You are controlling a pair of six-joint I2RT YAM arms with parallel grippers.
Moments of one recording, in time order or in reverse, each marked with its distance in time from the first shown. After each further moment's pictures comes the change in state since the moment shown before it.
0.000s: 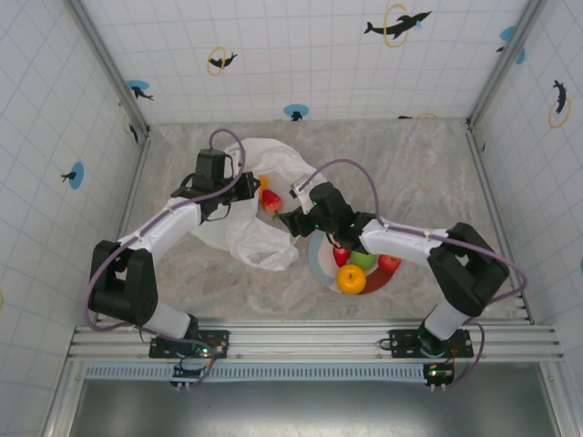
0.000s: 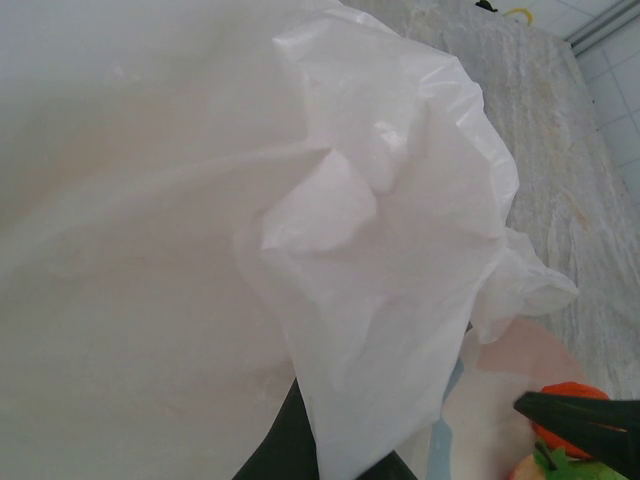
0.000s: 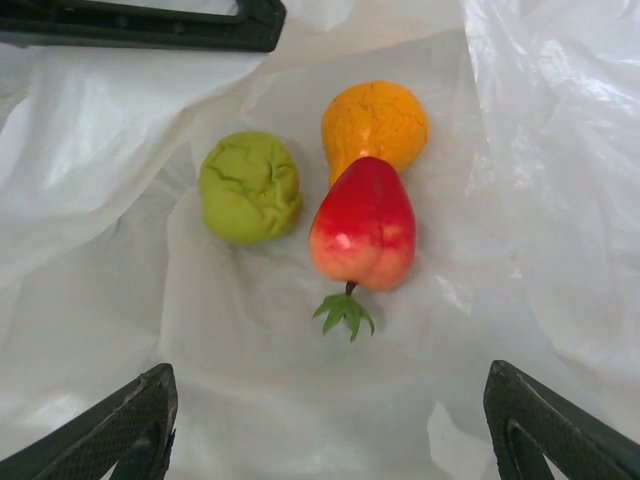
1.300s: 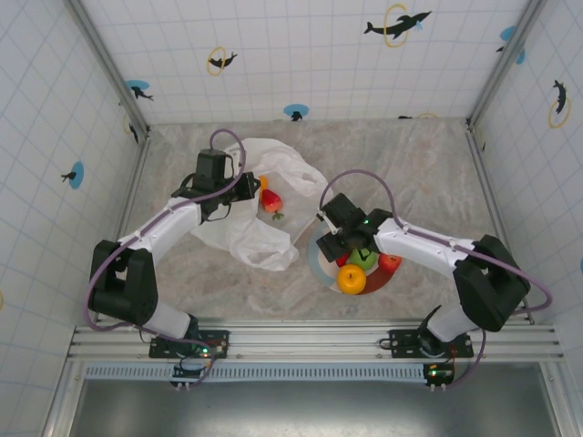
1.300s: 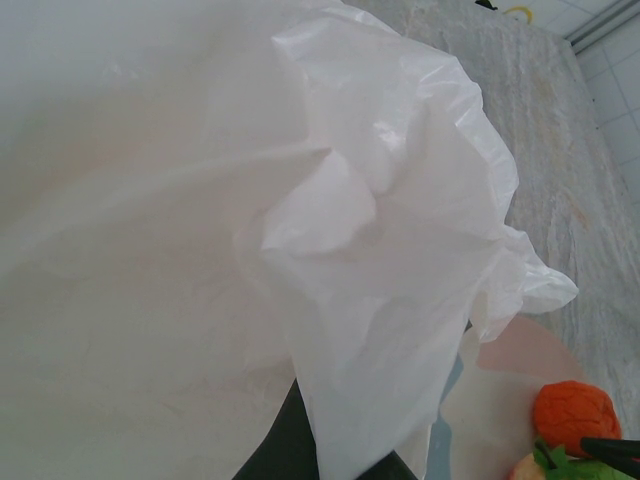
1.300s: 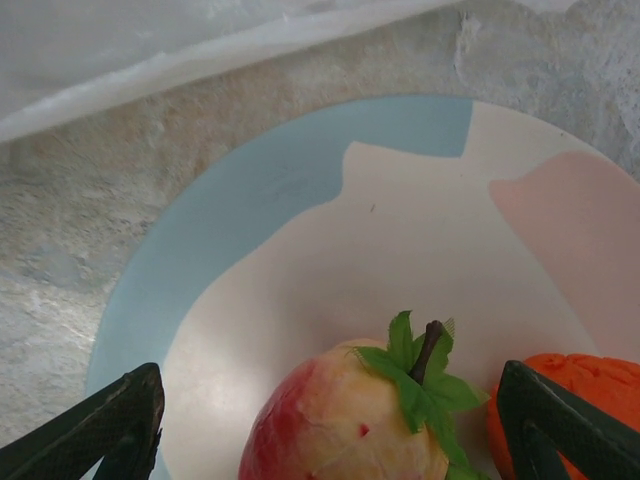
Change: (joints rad) left arm -0.003 0.001 0.000 0.000 0.000 0.000; right arm -0.028 -0.096 0.022 -0.715 0.138 0.011
